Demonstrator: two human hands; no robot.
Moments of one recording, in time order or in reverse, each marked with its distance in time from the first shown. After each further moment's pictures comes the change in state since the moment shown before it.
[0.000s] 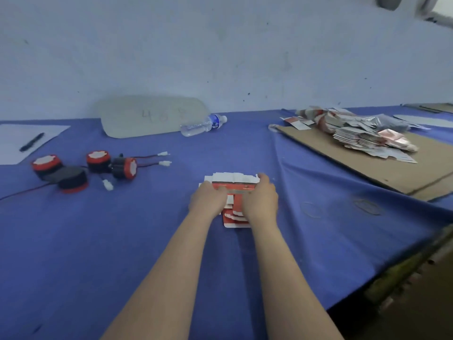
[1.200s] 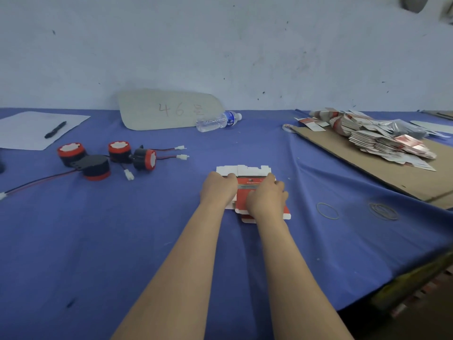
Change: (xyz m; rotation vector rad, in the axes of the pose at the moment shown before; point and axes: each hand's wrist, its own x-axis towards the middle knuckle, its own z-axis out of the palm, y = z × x) left_hand 0.002 -0.002 -0.019 -0.174 0.050 -0.055; right_hand -0.012 -0.019 0.015 -0.176 -0.055 0.022
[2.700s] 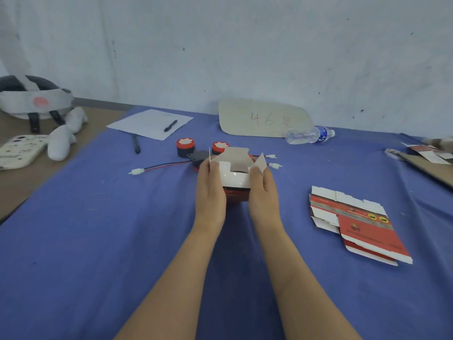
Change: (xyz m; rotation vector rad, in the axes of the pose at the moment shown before) left_hand -0.015 -0.099 -0.148 -0.584 0.507 0.330; right_hand -0.095 -0.123 0.093 0.960 -0.398 -0.395
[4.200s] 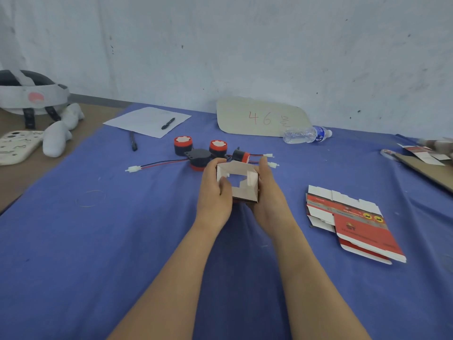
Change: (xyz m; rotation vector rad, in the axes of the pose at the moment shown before) left_hand -0.003 -0.006 0.000 0.252 -0.141 0.134; right_hand 0.015 0.005 -0.020 0.395 -0.266 0.265
